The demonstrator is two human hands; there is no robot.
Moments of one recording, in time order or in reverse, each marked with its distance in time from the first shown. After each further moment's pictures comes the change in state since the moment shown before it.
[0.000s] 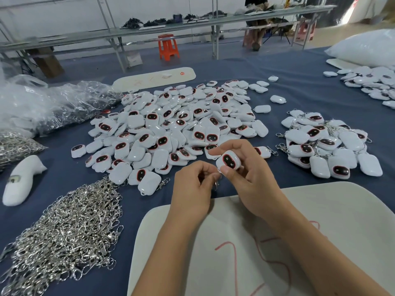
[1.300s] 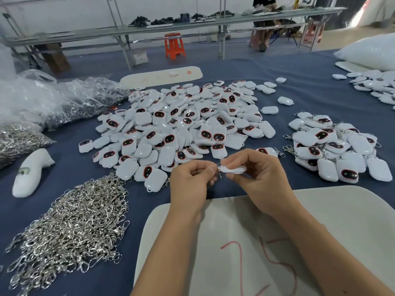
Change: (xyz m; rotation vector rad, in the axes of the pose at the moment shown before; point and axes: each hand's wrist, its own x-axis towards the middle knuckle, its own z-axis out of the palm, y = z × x) left_hand 0.001 0.007 -0.006 -0.393 0.163 -0.273; right_hand 0.002 0.005 -0.004 0.057 0.022 -0.033
